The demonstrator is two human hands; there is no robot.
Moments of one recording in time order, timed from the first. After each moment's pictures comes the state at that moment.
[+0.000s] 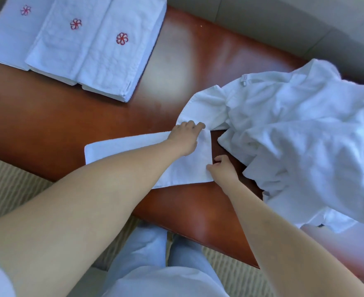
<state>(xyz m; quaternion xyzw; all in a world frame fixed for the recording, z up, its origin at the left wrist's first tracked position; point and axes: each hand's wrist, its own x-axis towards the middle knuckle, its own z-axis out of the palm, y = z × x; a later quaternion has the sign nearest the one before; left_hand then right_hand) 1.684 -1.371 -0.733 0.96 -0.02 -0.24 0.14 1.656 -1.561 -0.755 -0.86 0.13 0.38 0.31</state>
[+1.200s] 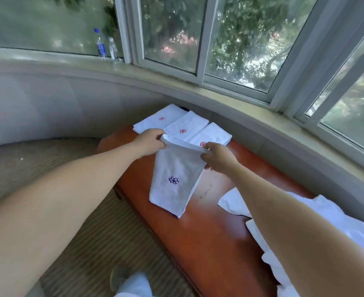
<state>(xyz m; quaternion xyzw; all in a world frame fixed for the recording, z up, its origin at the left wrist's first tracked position) 1.472 -1.136 -0.428 0.86 0.32 0.07 0.40 1.634 -1.355 -0.414 -0.86 -0.36 0.23 0.27</state>
